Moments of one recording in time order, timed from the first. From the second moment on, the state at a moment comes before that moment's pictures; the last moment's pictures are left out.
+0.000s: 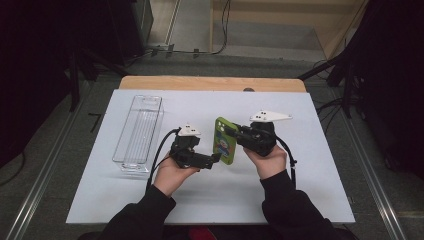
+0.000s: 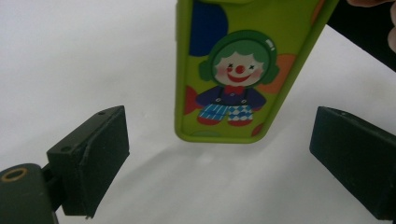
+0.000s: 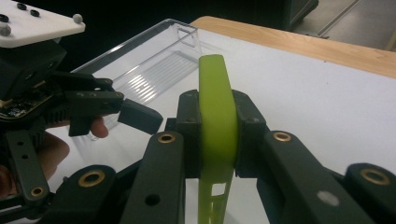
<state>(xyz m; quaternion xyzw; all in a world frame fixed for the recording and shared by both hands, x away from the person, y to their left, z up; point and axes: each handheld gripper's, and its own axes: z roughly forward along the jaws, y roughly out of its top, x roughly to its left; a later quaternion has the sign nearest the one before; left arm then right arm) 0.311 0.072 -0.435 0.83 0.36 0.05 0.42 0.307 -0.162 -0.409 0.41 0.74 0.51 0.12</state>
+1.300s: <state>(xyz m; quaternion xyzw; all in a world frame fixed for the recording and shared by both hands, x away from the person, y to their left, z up) 0.314 0.056 -0.427 0.83 0.35 0.09 0.43 0.297 -0.137 -0.413 0.40 0.75 0.52 0.08</state>
